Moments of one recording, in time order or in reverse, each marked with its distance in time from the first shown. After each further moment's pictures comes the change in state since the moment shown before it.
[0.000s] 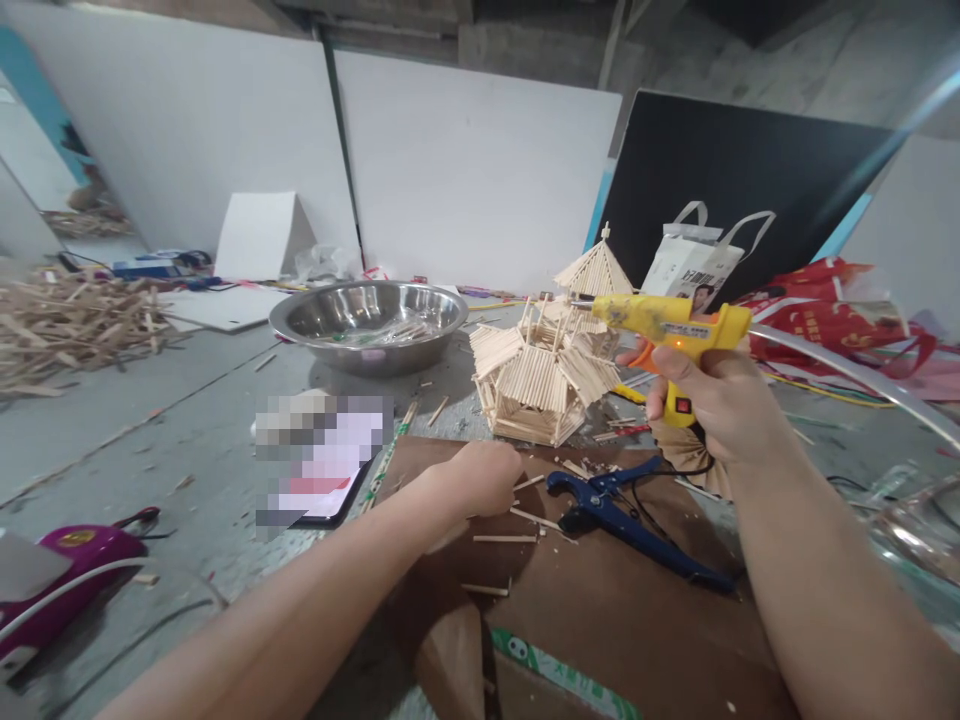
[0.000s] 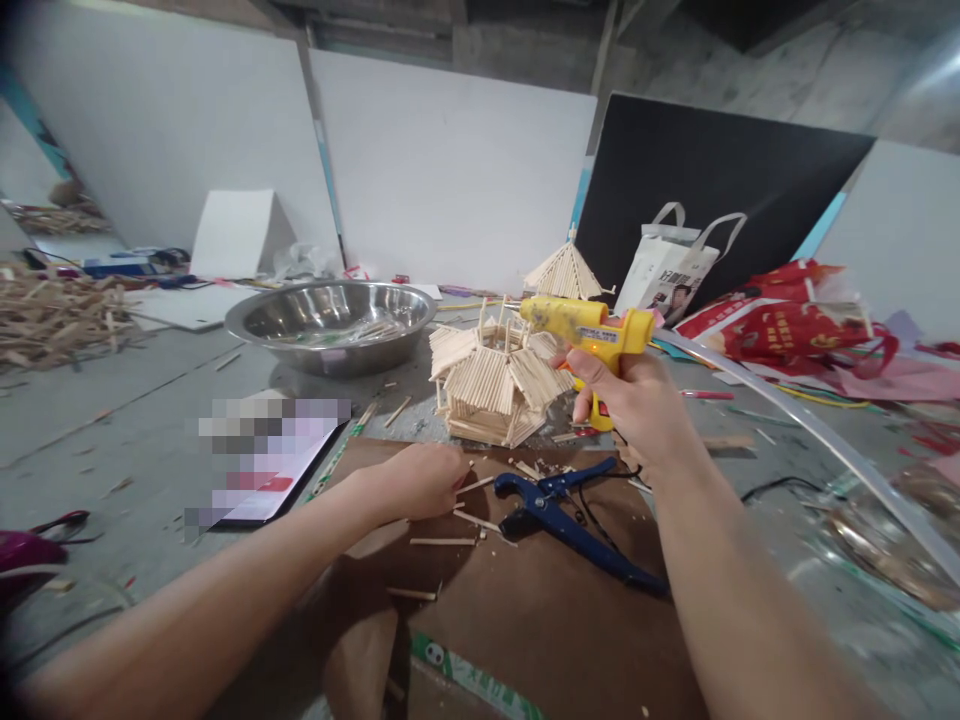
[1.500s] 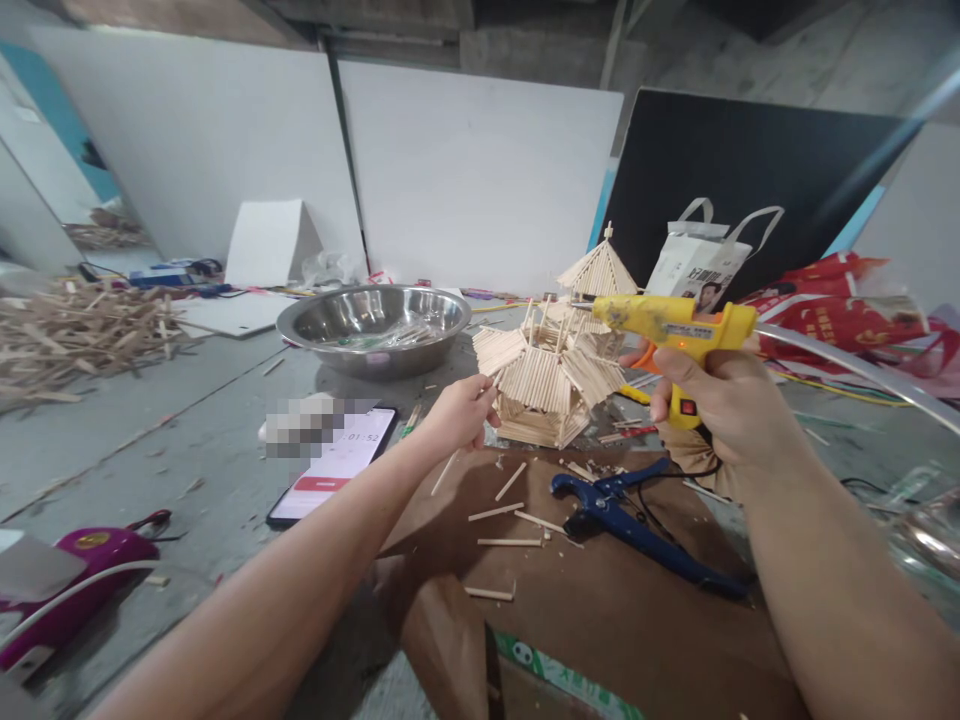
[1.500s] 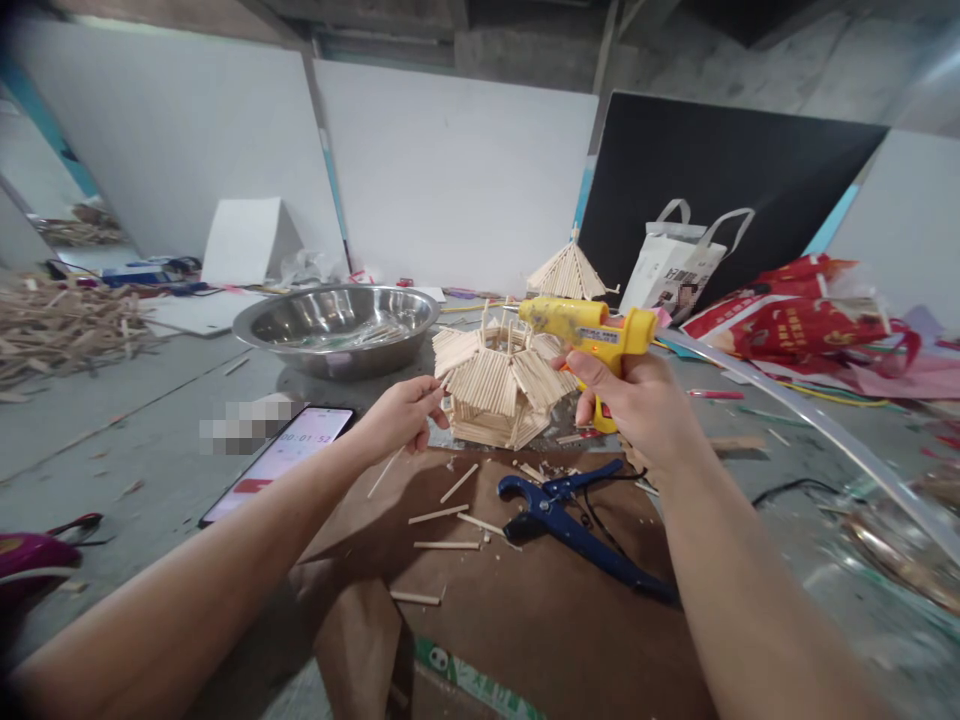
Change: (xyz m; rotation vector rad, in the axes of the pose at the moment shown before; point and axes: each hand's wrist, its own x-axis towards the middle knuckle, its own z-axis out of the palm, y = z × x) left_hand 0.011 -0.041 -0.020 -0.966 0.410 -0.342; right_hand 0.000 0.001 0.001 0.025 0.013 -0.019
